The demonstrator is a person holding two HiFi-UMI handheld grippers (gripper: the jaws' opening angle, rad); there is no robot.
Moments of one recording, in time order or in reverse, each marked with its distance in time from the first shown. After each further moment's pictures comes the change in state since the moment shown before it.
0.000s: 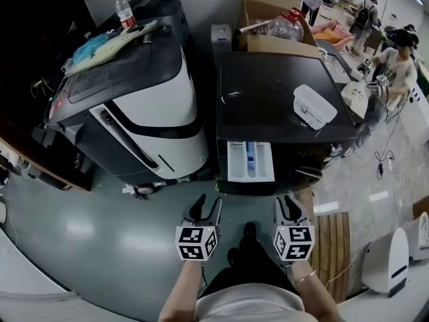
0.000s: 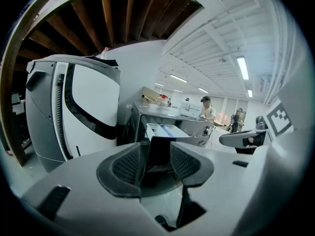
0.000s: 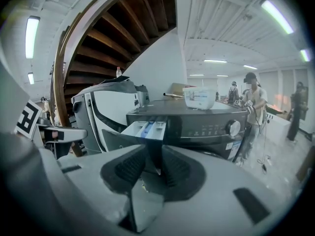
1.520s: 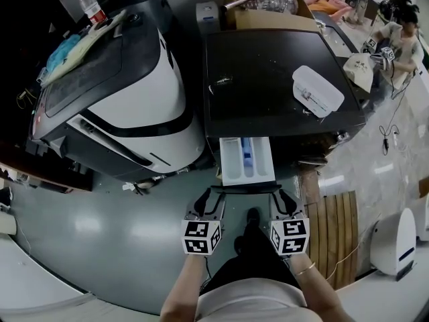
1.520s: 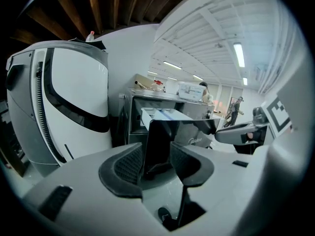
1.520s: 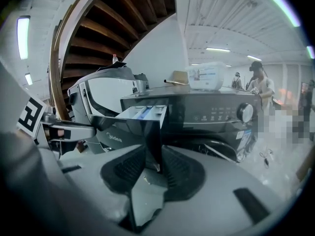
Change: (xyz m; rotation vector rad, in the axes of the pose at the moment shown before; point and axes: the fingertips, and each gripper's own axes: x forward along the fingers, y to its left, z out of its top) left arm 0.067 0.001 -0.033 0.079 0.145 -0.052; right arm 0.057 -0.006 -0.036 0.013 0.120 0.030
